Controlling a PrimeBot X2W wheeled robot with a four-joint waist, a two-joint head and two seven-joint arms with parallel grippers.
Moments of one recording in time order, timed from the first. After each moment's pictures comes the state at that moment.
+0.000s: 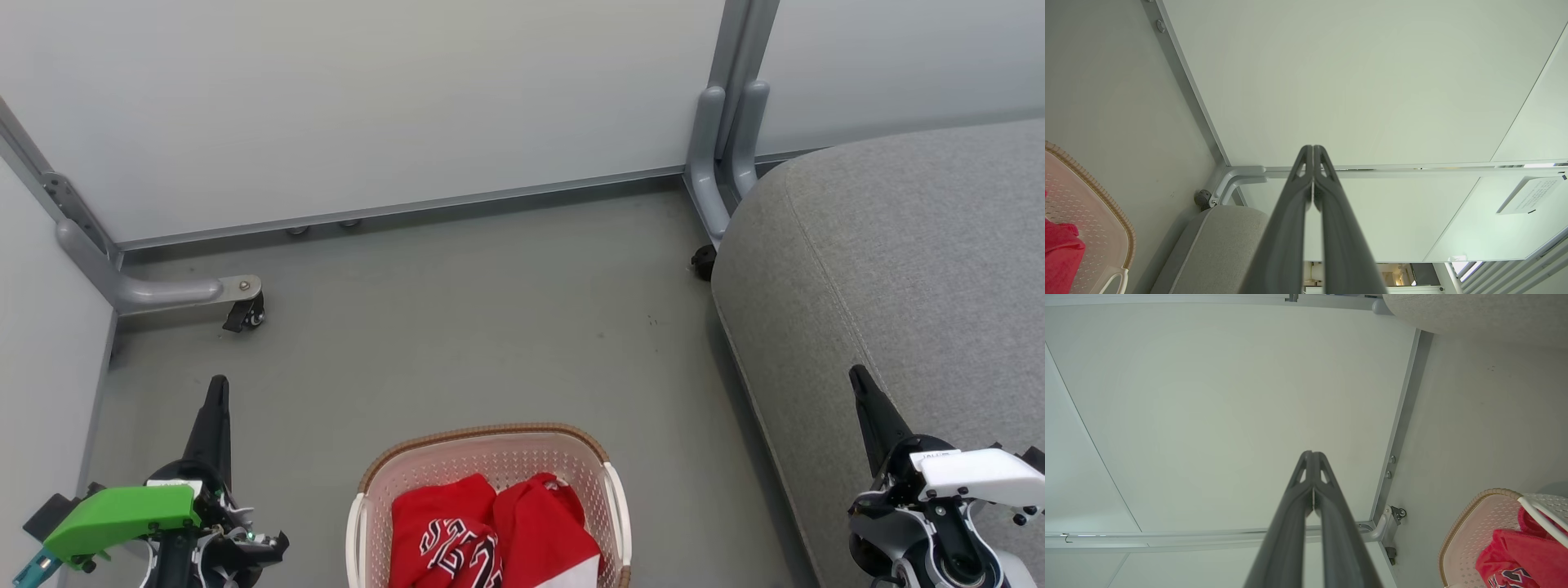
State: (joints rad) left arm -0.10 0.05 0.11 0.25 -1.61 -0.13 0.11; right arm -0.10 -0.05 -0.11 0.24 1.61 0.13 0.11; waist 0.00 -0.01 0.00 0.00
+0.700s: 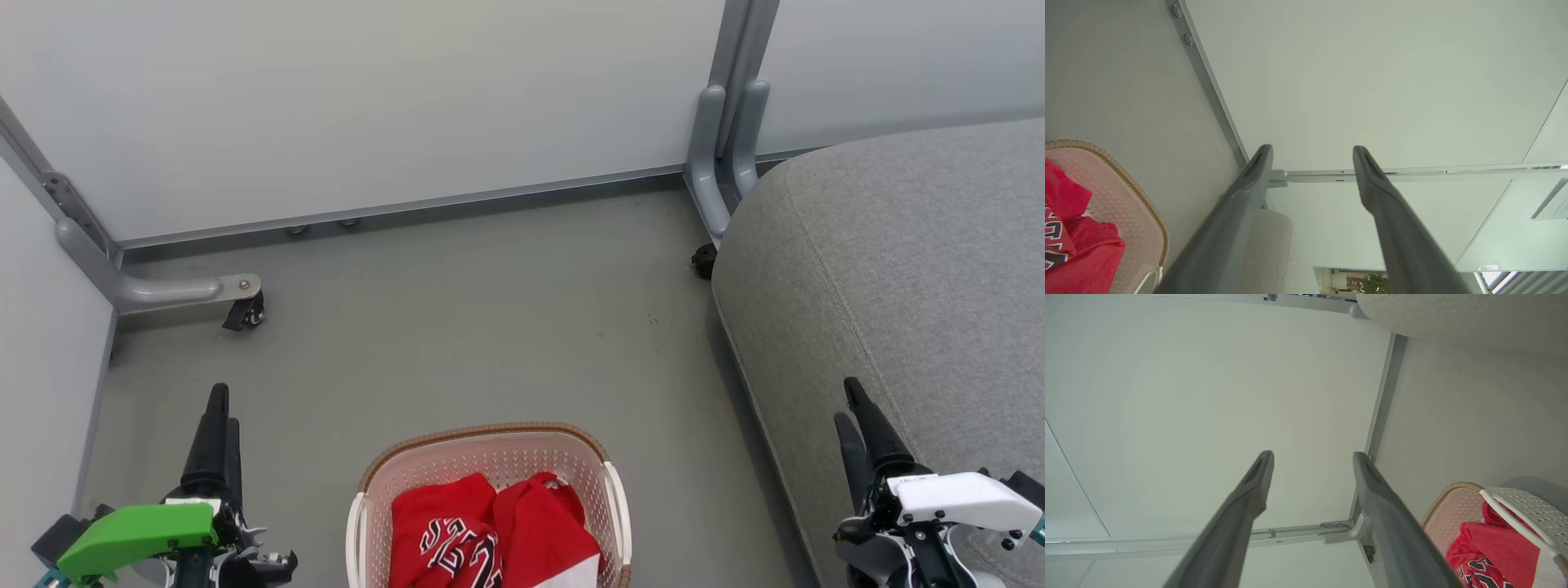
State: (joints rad) left arm -0.07 0.04 0.10 0.26 -1.54 -0.13 0.06; right arm -0.07 -0.03 -0.09 0.27 1.55 0.13 0.06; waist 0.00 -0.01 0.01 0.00
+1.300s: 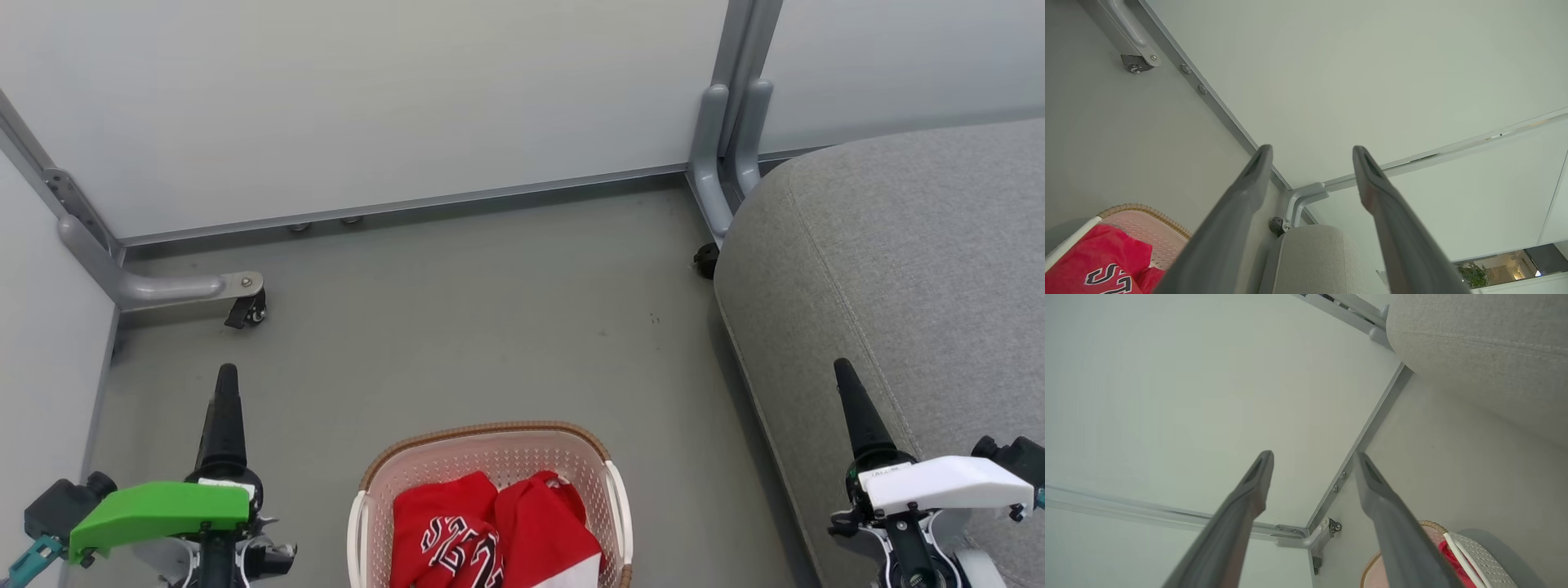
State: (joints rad) left arm -0.07 0.04 0.07 0.19 -1.22 -0.07 -0.01; right arm -0.07 -0.04 -0.06 0.21 1.24 0.13 -0.01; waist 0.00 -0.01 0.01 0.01
